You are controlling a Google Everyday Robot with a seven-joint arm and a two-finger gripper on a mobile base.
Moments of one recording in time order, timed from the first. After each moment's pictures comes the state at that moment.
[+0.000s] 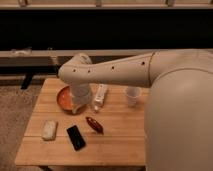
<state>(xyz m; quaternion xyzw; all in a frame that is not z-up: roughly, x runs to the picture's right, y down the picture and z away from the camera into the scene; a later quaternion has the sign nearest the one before) -0.107 0.103 0.703 -0.26 0.23 0.64 0.68</state>
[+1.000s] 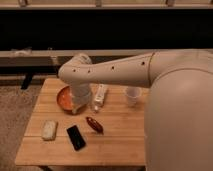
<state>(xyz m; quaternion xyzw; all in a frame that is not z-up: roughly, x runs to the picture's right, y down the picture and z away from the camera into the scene) -0.107 0.104 0.703 -0.26 0.23 0.64 0.68</state>
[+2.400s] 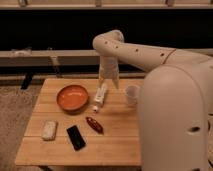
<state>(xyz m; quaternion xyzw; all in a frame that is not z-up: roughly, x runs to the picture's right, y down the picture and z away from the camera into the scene) 0.015 -0.024 0.778 -0.23 0.26 0.69 0.63</state>
